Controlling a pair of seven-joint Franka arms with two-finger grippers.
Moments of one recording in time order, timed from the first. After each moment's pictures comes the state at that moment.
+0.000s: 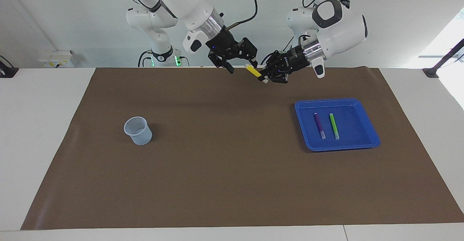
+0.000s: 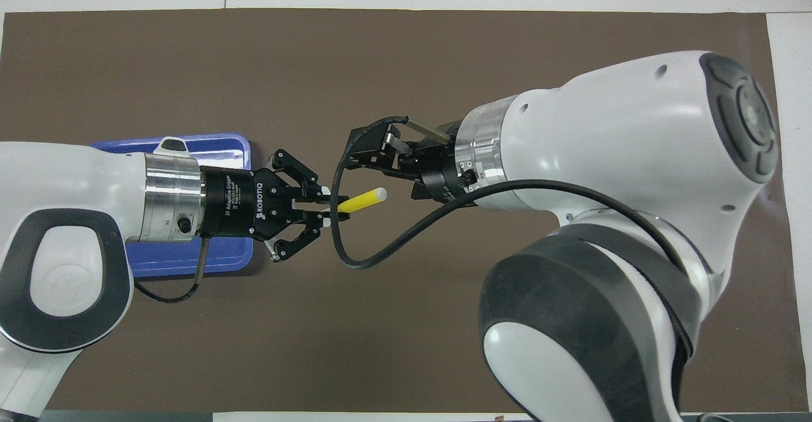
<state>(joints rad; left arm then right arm) -0.14 -0.17 -0.23 -2.09 -1.05 2.01 -1.55 0.06 0.09 0.48 -1.61 0.51 2.03 0.71</state>
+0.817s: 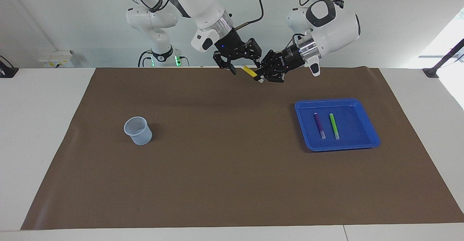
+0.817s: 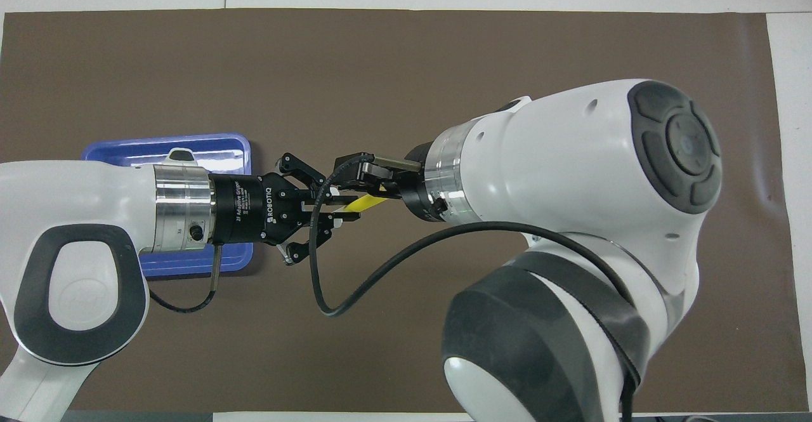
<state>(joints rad) -0.17 -0.19 -0.23 -2.13 -1.10 2.07 -1.57 0.06 0.09 0.52 -1.62 0.39 2.03 0.65</state>
